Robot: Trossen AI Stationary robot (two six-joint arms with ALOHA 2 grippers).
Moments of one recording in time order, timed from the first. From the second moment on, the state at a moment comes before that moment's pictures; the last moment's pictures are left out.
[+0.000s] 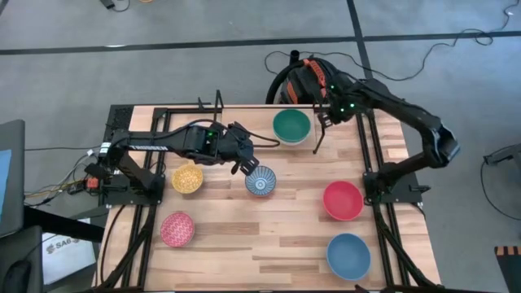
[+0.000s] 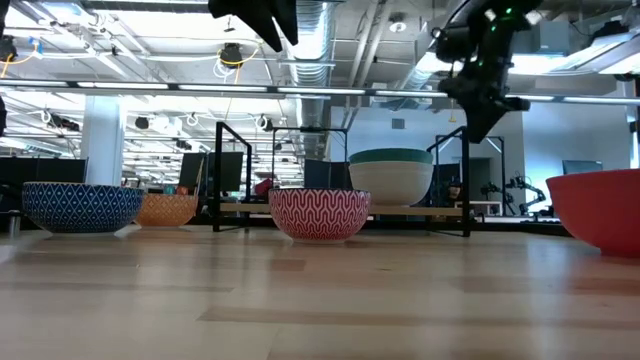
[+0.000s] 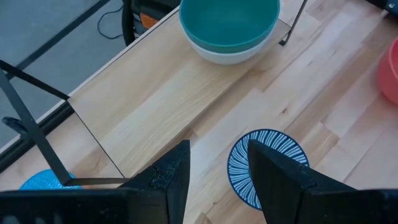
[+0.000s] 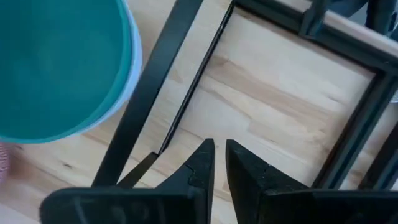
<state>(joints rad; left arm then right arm) -0.06 1.65 1.76 -1.10 -0.57 -0.68 -0.80 1.40 1.25 -1.11 0.02 0.33</state>
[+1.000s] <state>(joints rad) -0.06 1.65 1.76 -1.11 -0.56 -0.67 -0.75 1.29 1.25 -1.13 0.03 0.37</state>
